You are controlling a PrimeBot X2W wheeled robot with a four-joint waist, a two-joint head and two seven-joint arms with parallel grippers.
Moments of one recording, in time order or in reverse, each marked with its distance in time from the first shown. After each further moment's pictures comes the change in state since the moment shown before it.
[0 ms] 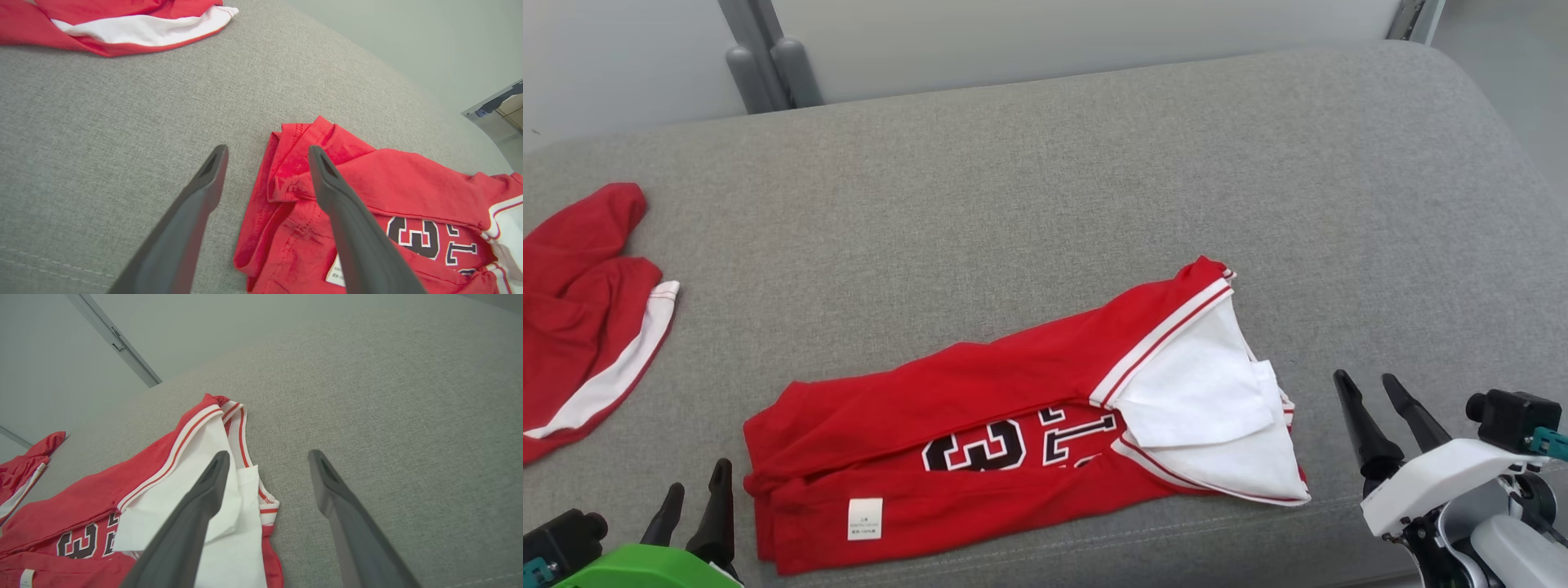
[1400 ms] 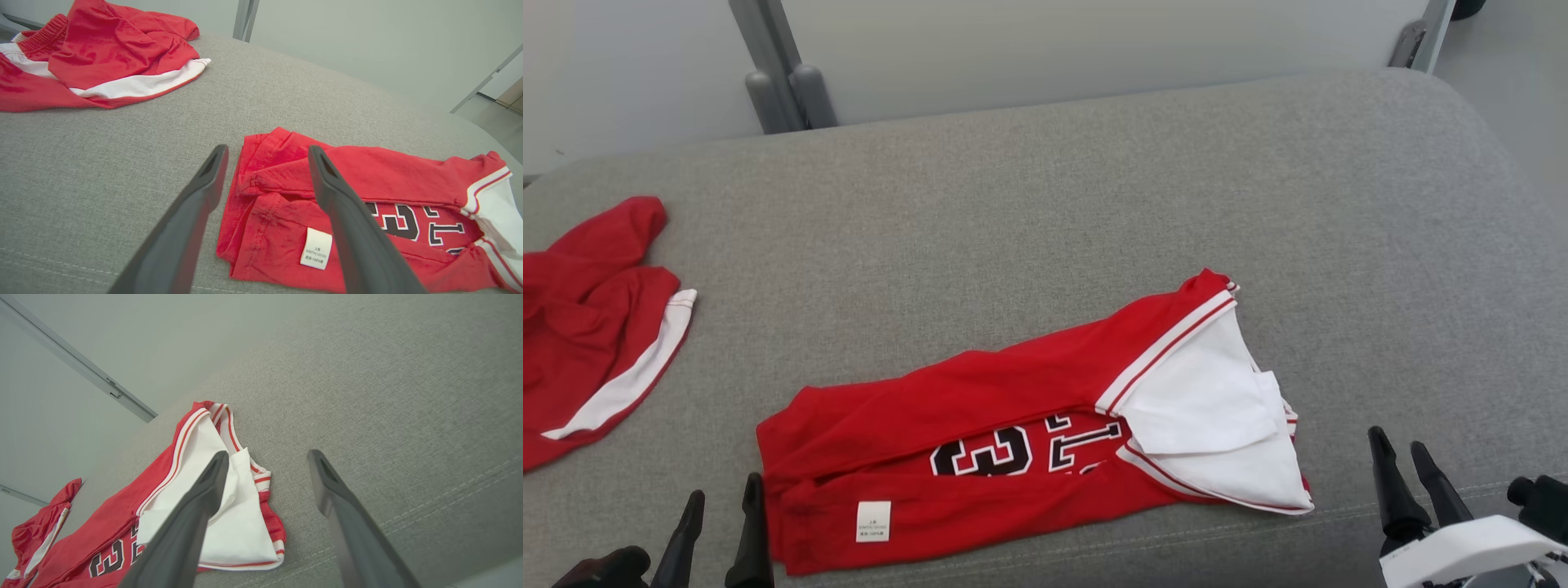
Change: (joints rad) left arm 0.189 -0.149 0.171 -0.213 0.384 0.044 0.000; right arm 0.266 0.167 -0.272 -0.102 -0.042 0.040 -0.008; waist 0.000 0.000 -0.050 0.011
